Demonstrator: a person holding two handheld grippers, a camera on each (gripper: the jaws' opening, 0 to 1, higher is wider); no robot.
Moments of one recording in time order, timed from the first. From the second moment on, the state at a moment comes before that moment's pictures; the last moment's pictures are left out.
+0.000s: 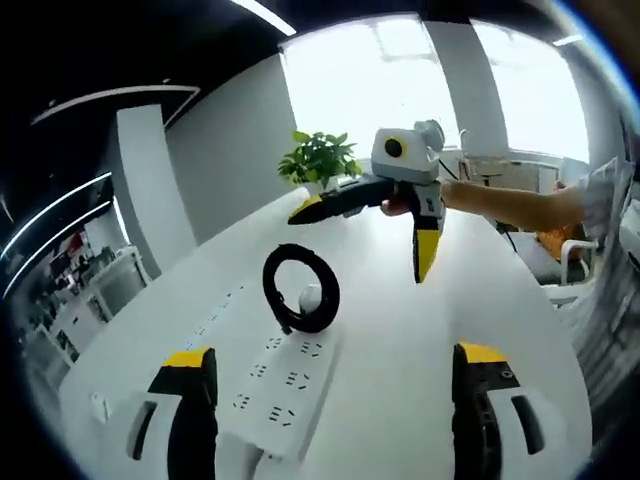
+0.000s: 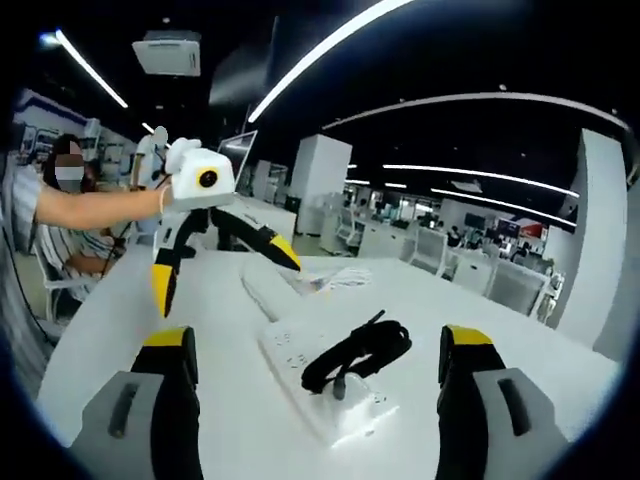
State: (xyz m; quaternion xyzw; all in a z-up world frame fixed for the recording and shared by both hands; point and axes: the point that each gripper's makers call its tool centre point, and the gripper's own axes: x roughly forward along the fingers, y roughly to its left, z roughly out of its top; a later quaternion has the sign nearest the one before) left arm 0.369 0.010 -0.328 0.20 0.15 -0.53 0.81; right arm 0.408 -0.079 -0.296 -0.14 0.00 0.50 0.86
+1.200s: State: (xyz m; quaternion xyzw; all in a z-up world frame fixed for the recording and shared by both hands) left arm 0.335 0.080 -0.295 0.05 0.01 -0.34 0.94; right arm 0.343 -0.124 -0.284 -0.11 -0.04 0.40 0.91
